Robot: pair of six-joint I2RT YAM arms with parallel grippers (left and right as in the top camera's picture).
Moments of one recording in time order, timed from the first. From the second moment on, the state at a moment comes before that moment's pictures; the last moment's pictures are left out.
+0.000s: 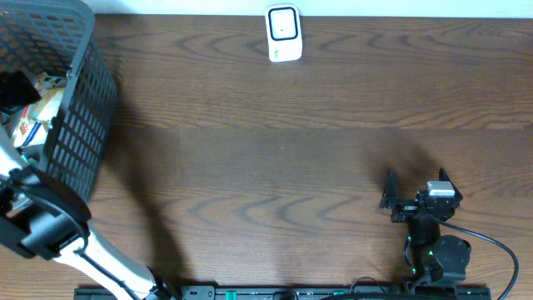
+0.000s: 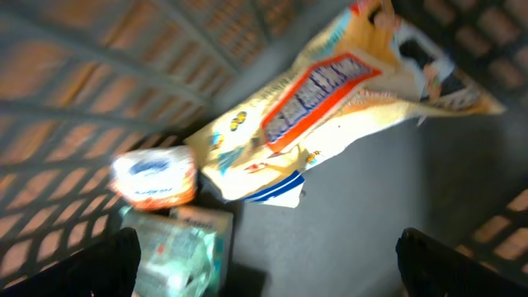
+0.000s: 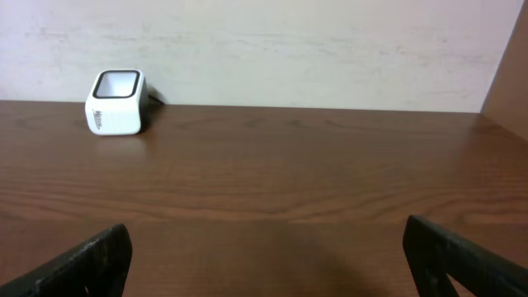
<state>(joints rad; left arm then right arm) 0.64 2.08 2.07 -1.15 -0.09 0.05 -0.04 0.01 0.01 -0.07 -0.03 -0.03</state>
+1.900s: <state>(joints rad) 0.56 1.90 2.03 -1.01 -0.18 -0.09 -0.04 0.01 0.01 -0.07 -0.03 -0.03</state>
